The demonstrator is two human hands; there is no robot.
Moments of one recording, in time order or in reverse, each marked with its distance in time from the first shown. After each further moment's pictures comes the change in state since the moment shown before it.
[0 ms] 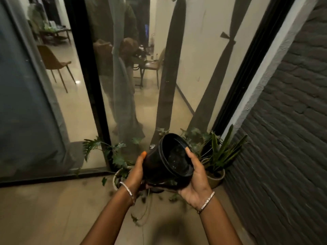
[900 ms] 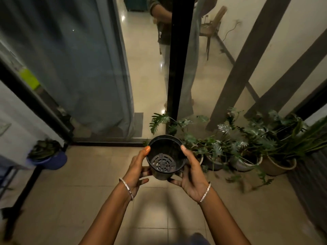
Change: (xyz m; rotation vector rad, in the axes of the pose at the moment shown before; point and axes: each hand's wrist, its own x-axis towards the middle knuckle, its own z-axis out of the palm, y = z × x) left_hand -0.019 0.077 -0.384 0.230 0.206 0.040; right_hand 0.157 0.294 0.194 -0.293 0.189 0.250
